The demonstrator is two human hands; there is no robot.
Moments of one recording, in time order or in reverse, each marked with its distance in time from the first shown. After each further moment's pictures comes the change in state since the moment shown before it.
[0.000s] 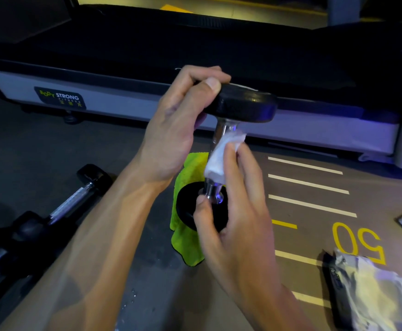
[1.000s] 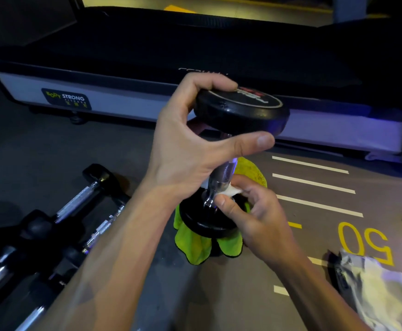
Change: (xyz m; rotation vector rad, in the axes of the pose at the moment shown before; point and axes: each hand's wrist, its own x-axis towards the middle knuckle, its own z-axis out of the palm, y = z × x) left_hand -0.020 -0.007 0.009 -0.021 0.032 0.211; right_hand 0.010 0.064 -0.007 0.635 -0.337 0.306
